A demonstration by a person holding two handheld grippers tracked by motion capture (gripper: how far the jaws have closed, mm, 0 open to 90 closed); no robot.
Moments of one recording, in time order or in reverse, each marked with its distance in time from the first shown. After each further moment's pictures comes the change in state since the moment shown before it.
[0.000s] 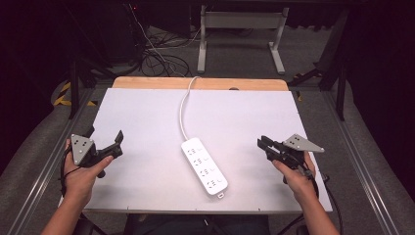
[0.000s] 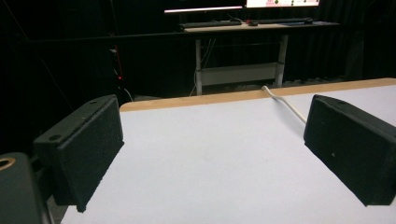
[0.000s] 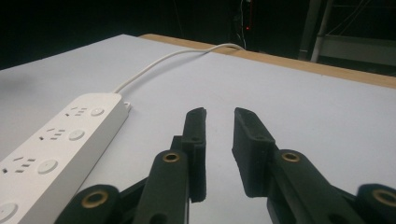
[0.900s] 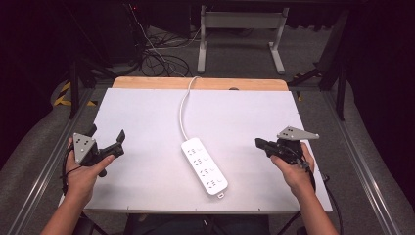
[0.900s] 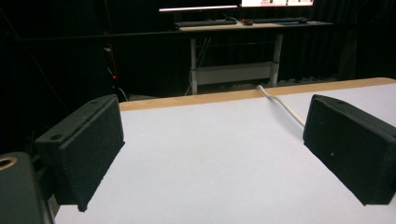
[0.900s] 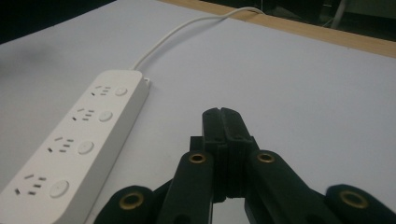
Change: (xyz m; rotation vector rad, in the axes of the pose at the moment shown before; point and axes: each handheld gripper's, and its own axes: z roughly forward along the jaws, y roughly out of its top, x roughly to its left) left arm -0.002 -0.001 0.004 0.011 -0.022 0.002; right arm 0.014 0.040 0.002 0.194 0.057 0.010
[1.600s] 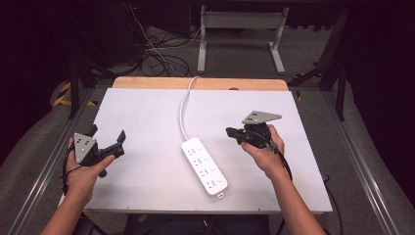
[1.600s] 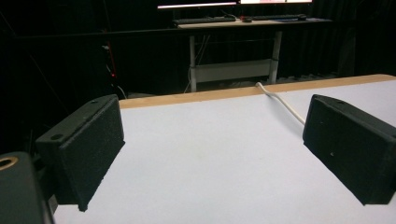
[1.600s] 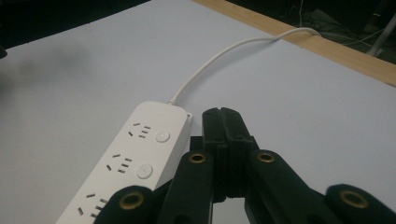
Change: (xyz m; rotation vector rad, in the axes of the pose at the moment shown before) left arm 0.000 -0.001 0.000 0.006 -0.003 -0.003; right arm 0.041 0.052 0.058 0.052 0.100 -0.120
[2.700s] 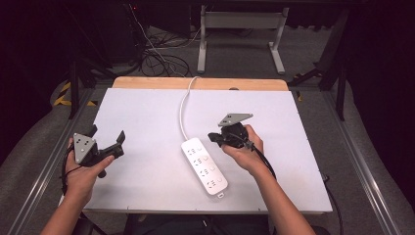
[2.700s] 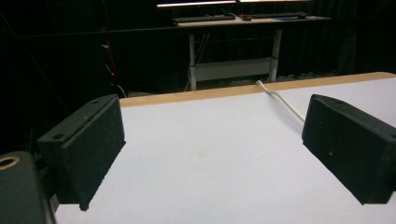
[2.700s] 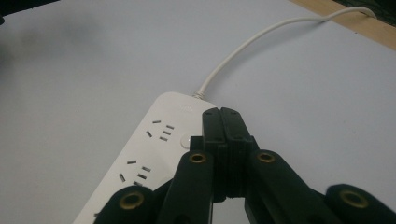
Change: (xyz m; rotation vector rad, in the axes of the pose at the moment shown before) left arm 0.001 0.000 -0.001 0.006 -0.001 0.007; right arm 0.022 0.005 0.049 0.108 0.062 -0.051
